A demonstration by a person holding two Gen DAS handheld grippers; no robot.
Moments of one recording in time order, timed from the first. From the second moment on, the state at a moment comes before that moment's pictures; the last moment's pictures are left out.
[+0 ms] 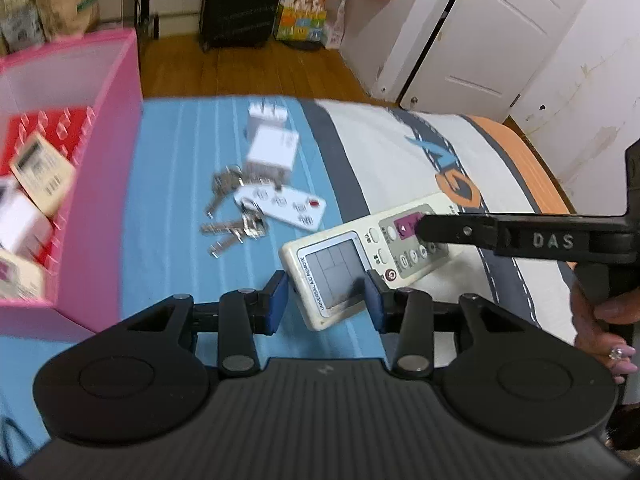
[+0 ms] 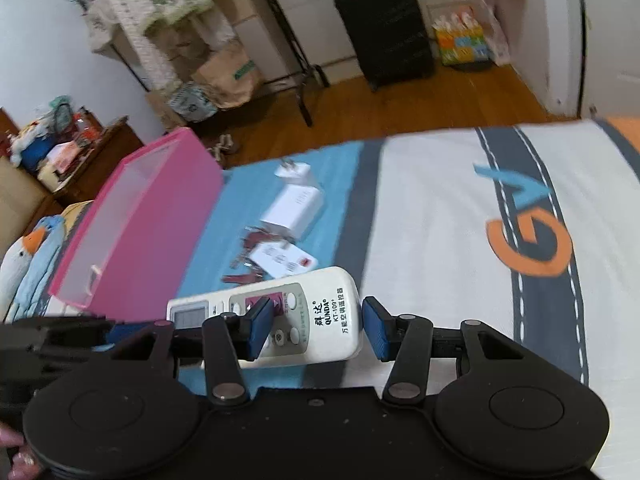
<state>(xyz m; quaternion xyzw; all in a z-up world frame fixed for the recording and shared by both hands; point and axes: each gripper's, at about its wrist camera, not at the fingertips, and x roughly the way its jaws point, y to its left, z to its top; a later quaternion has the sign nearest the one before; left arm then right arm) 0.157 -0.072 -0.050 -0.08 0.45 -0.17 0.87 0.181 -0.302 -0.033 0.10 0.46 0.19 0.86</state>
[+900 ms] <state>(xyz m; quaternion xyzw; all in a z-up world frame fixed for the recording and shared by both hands) 0.164 0.136 0.038 -0.12 0.38 -0.04 0.92 0.209 -0.092 0.045 -0.03 0.40 0.31 0.86</state>
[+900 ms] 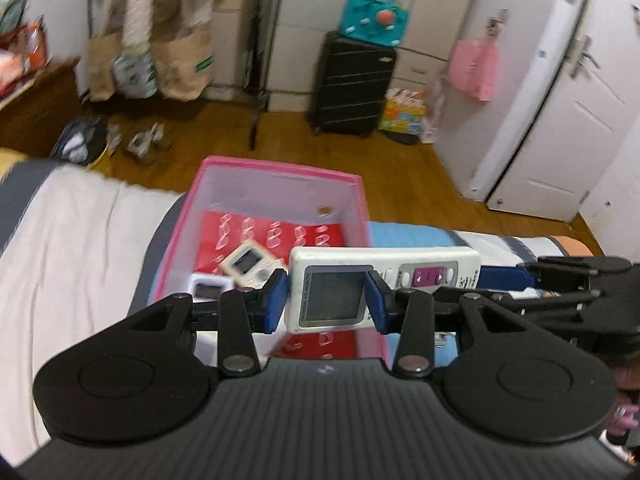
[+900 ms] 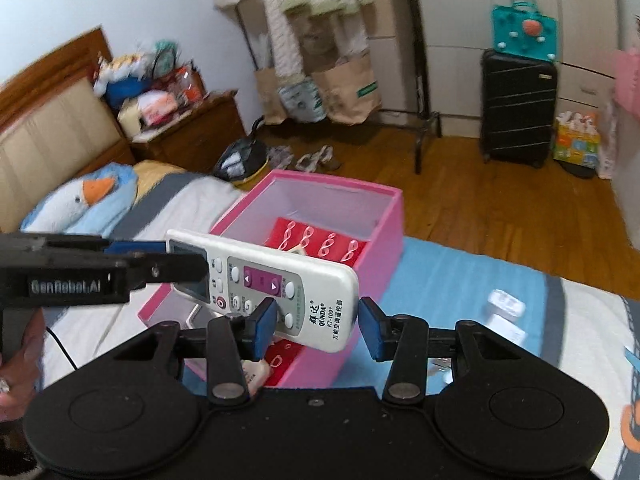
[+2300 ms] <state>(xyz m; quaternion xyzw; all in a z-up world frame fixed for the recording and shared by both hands) 0.174 0.140 0.006 -0.08 0.43 -0.10 0.89 0.165 -0.112 0.059 -0.04 0.40 0.31 0.86</state>
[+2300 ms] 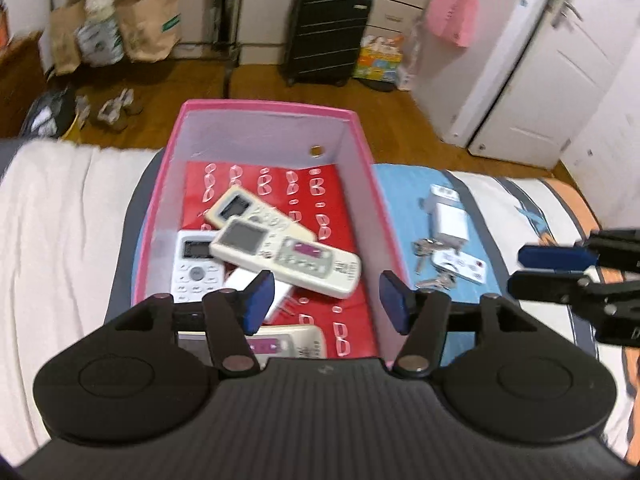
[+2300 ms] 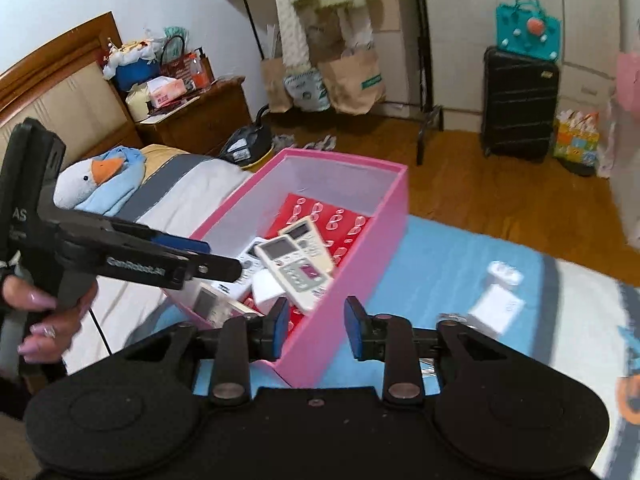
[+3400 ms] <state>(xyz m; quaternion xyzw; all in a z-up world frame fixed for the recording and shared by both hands) 0.253 -0.070 -0.050 -0.03 0.54 -0.18 0.82 0.186 -0.228 -0.057 -0.15 0.37 0.28 0.87</state>
